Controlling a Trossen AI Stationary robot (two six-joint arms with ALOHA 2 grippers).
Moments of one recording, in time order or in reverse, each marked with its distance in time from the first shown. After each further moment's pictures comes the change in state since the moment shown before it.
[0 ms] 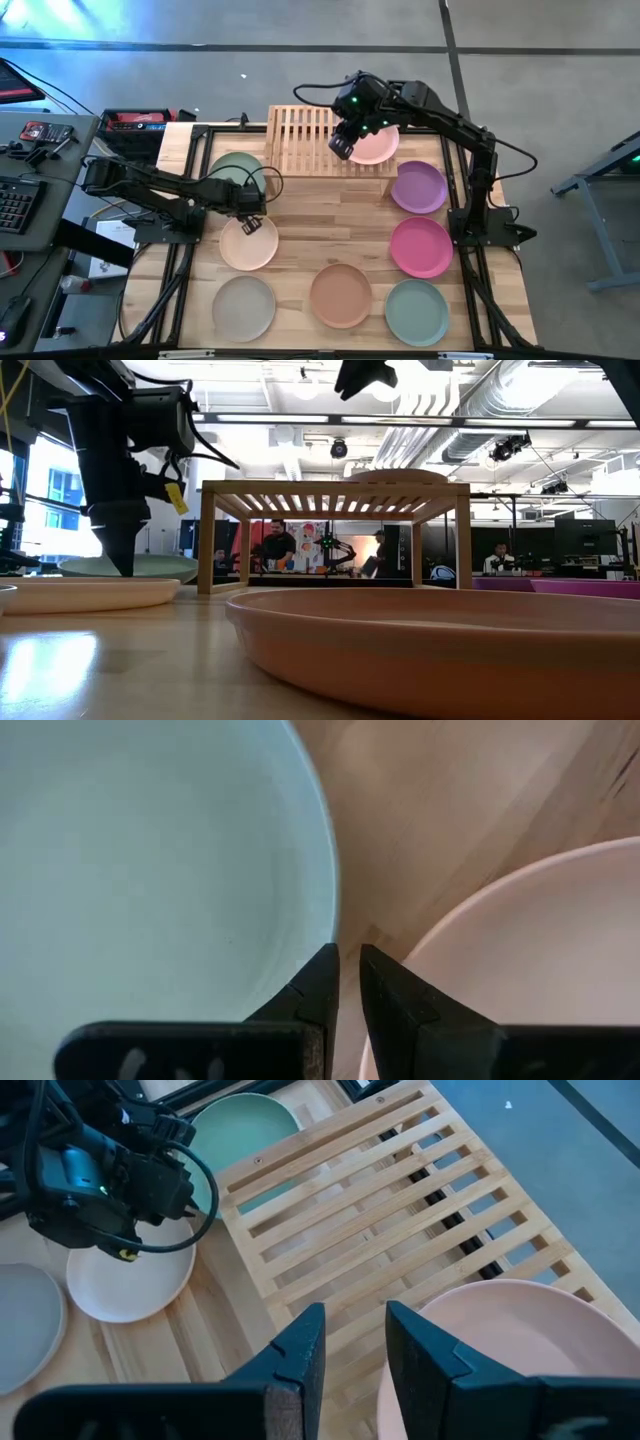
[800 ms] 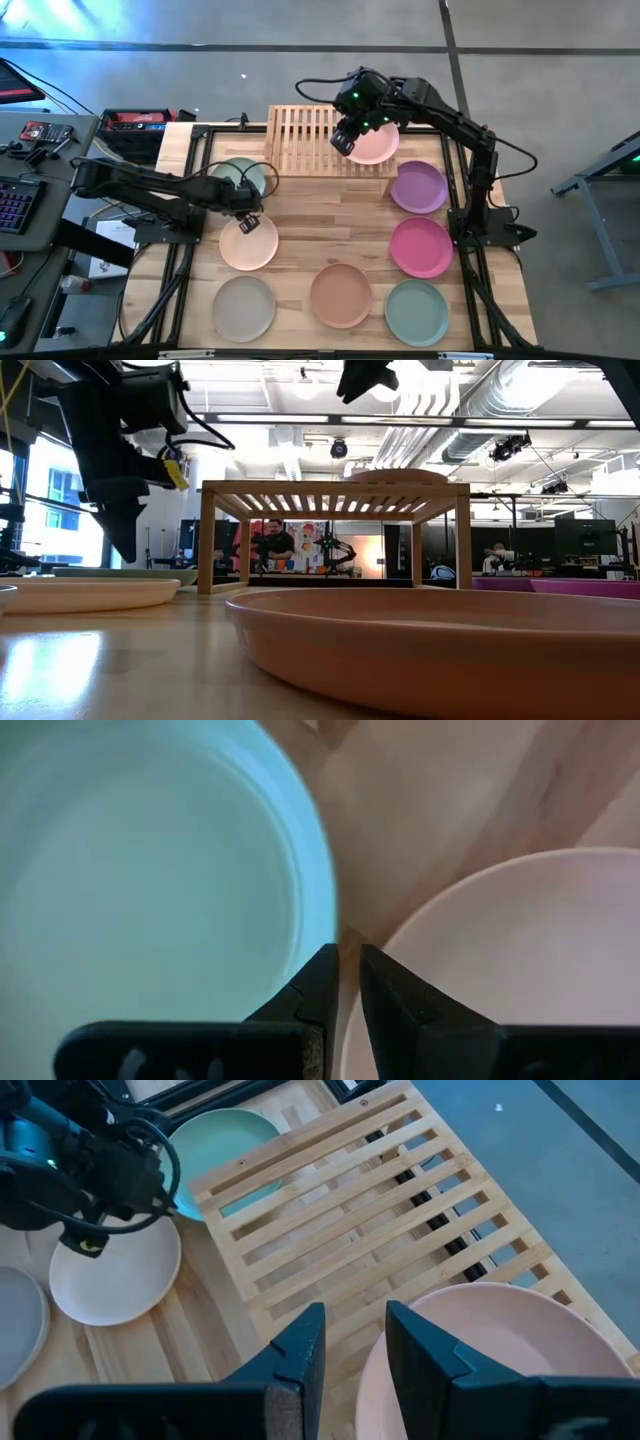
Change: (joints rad) left arm -0.004 -0.107 -0.005 -0.004 0.038 0.015; right arm -0.024 0.000 0.000 0.001 0.000 -0.026
